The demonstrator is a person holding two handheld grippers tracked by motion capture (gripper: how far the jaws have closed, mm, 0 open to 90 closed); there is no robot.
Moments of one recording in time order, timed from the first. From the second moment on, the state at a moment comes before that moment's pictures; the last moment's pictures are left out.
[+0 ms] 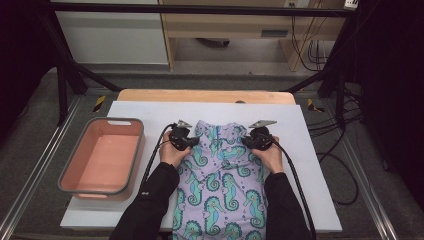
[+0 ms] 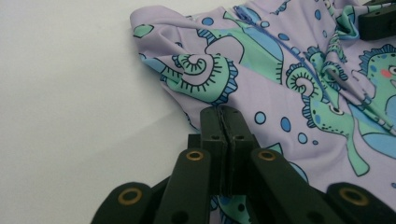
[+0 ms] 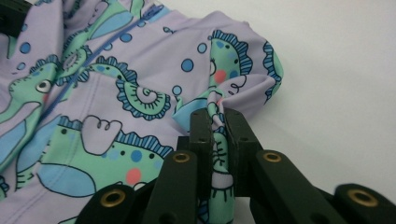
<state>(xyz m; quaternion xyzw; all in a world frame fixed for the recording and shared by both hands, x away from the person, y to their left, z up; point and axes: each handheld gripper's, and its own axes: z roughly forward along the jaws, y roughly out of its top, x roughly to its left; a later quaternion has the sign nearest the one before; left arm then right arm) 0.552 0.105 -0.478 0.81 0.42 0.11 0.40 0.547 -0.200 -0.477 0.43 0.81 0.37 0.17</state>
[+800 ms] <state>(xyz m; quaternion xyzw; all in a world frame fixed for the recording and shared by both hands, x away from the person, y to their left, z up) 0.537 0.118 -0.403 0.77 0.37 0.17 0.50 0.531 -0.207 -0.408 0.38 0.77 0.44 0.26</state>
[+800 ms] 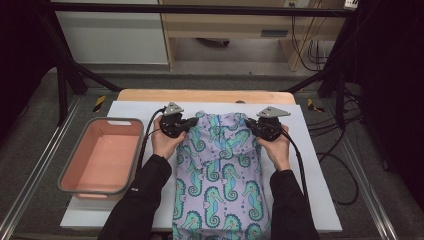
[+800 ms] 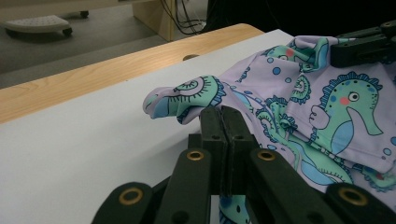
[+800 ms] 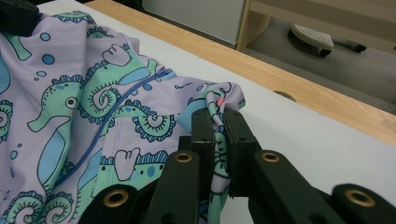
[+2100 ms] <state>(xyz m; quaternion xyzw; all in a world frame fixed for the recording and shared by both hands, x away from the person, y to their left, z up) 0.451 0.117 -0.377 0.77 0.30 0.19 0.53 0.448 -0.204 -0.387 0.34 0.76 0.47 0.29</state>
